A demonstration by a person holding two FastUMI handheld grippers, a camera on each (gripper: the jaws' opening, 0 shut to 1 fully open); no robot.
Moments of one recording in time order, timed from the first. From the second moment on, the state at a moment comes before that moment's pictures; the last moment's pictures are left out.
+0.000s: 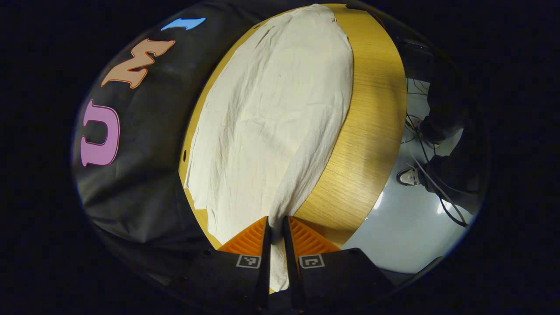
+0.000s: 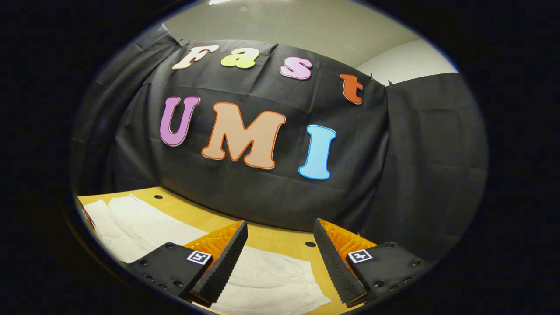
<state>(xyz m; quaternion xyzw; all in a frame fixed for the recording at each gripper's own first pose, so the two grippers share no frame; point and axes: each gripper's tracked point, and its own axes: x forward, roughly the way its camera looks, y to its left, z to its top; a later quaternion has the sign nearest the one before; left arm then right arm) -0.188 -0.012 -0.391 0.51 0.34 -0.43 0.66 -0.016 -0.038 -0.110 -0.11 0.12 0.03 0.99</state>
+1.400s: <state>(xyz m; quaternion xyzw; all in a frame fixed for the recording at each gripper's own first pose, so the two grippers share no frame) -0.184 -0.005 -0.396 0.54 0.36 -0.37 0.67 -0.140 -0.134 -0.343 -0.51 0.30 0.29 0.75</state>
